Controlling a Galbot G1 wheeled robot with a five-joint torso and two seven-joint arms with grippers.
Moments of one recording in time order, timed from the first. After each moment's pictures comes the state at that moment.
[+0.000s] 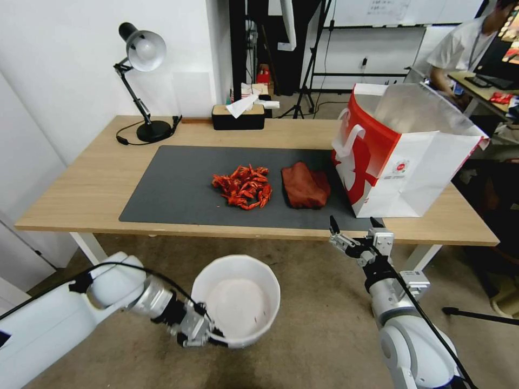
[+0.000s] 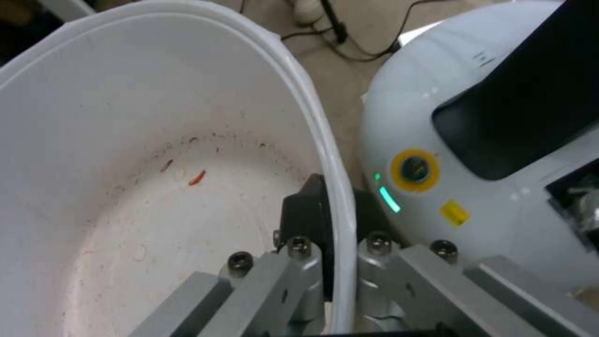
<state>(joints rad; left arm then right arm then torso) 0.79 -0.58 0.20 -1.80 -0.09 -0.12 1.17 -1.52 1.50 0.56 2.21 0.14 -0.25 -0.02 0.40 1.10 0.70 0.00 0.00</state>
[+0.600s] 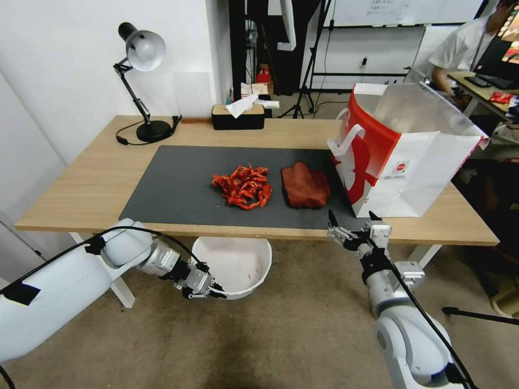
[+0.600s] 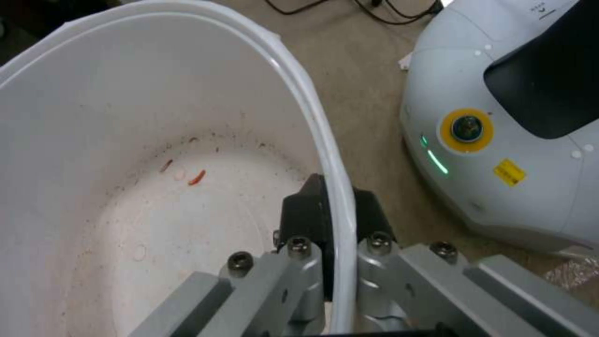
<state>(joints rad) 0.62 -0.62 0.28 -1.70 -0.08 -0.11 1.16 -1.40 1.41 0.48 2.17 0.18 -0.31 0.08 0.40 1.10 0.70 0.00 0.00</state>
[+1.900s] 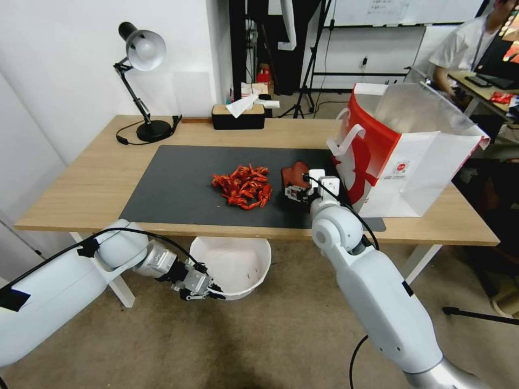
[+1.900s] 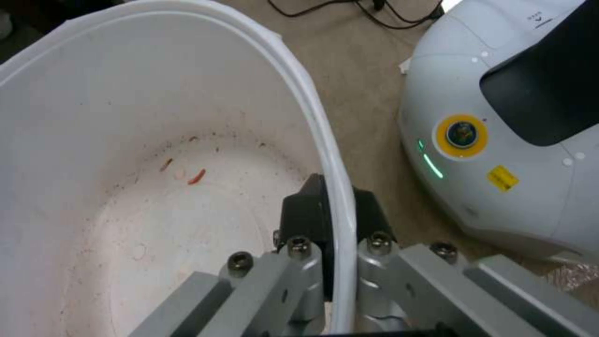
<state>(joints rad) 0.69 -0.59 0.21 -1.76 -0.08 -0.09 1.17 -0.75 1.30 0.09 1.77 0.66 -0.73 0.63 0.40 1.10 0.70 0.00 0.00</state>
